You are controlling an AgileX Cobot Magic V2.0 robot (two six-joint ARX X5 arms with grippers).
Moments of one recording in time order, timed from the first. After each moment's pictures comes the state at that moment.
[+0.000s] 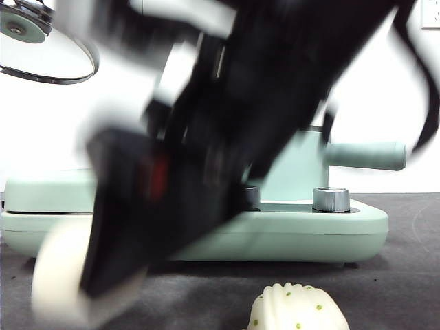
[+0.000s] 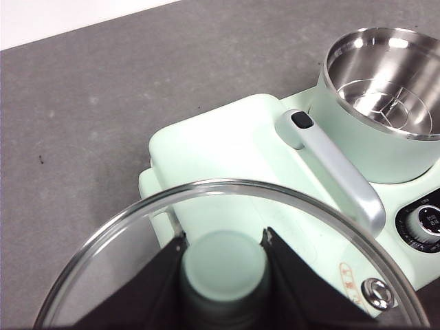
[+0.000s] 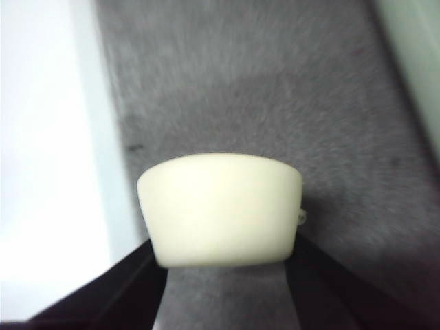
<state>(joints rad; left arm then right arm) -0.34 0.90 0.99 -0.64 0.08 0.09 1.14 1.47 0.77 -0.17 -0.16 -0.03</state>
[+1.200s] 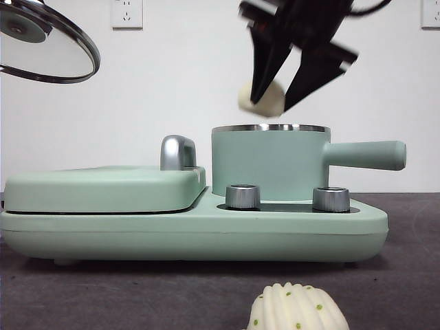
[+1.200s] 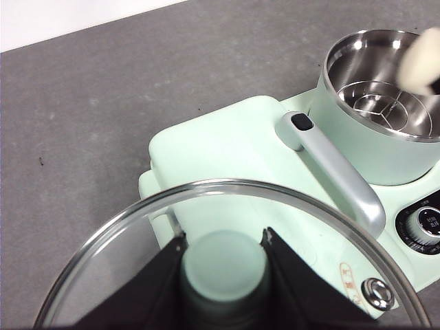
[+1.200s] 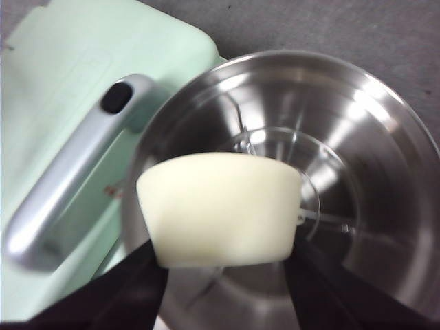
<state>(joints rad) -0.34 0.90 0.99 -0.63 0.08 0.09 0.53 1.59 1.39 -0.67 -0.13 0.12</state>
